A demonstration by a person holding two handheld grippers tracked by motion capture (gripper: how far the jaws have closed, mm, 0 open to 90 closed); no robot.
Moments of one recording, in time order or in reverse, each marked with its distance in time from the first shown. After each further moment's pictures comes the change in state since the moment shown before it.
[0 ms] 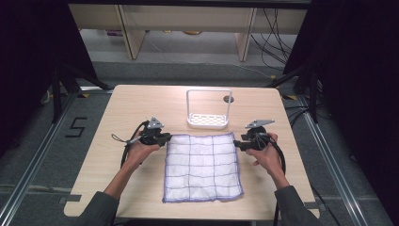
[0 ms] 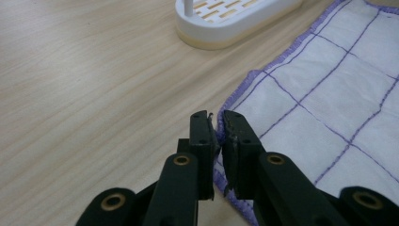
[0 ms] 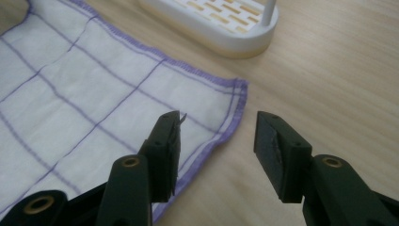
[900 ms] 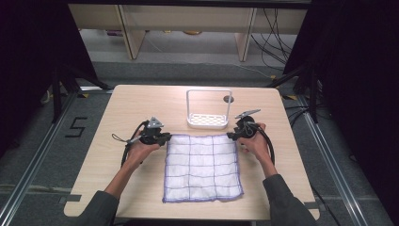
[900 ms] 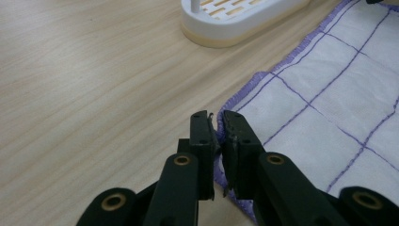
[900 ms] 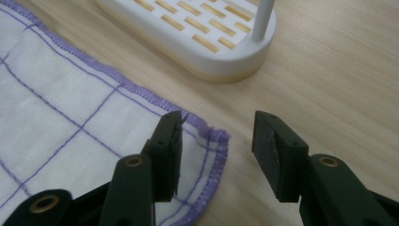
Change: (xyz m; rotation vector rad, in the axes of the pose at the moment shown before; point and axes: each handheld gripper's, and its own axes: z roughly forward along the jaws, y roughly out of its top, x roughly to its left) left arm 0.007 -0.001 0.005 0.010 -0.001 0.000; right arm -0.016 0.026 0.051 0.085 -0.008 0.021
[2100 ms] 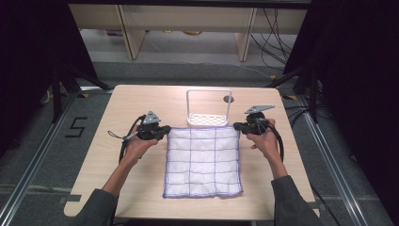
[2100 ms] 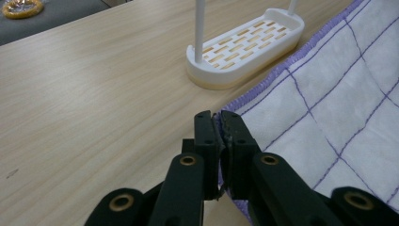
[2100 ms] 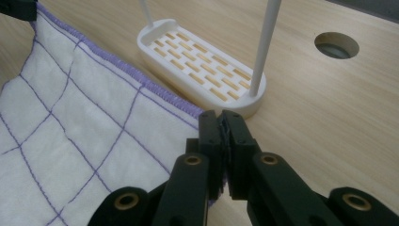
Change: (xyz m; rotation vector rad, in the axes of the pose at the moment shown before) left arm 0.000 0.018 -0.020 -0.096 0.021 0.027; right arm -0.001 0.007 -0.052 -0.157 0.075 -0.045
